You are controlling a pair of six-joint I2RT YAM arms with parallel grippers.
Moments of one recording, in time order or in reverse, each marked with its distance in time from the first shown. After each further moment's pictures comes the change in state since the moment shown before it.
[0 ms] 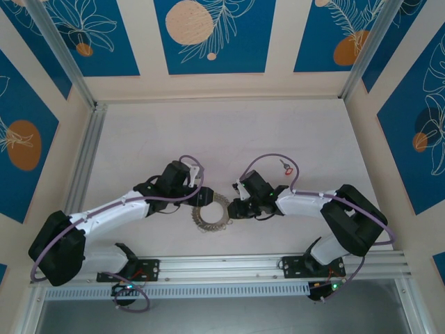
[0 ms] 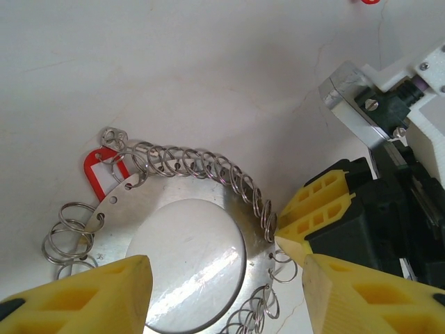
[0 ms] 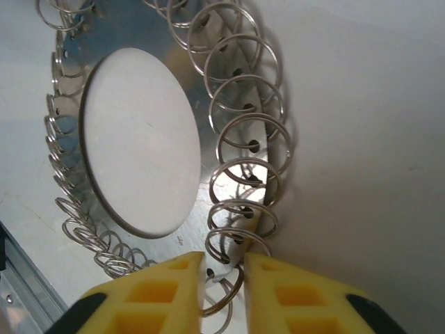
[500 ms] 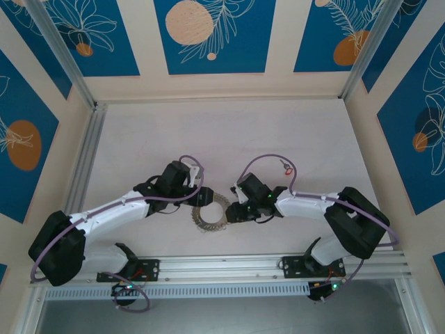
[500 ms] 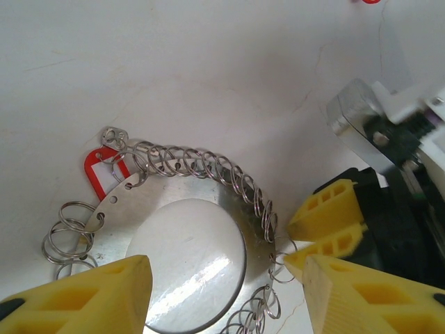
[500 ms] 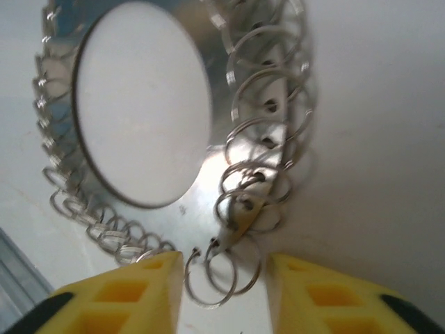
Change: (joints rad) left arm 0.000 0.000 -0.002 0.000 0.000 0.000; right arm 0.060 -0.039 0.017 -0.089 0.045 -0.024
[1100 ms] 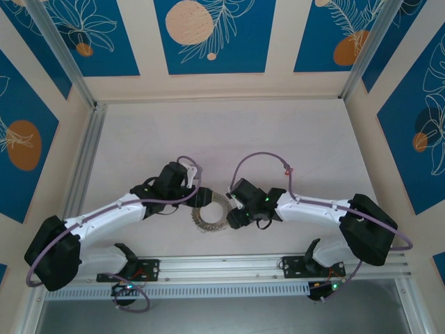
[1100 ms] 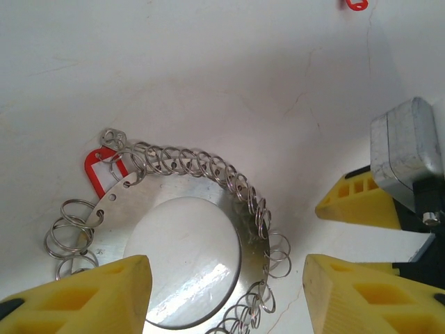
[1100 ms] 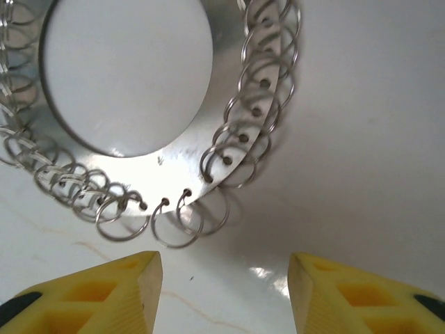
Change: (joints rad) left arm -0.001 -0.047 -0.019 0.000 0.000 0.003; right arm 0.131 -0.063 0.085 -0.231 0.296 -0.220
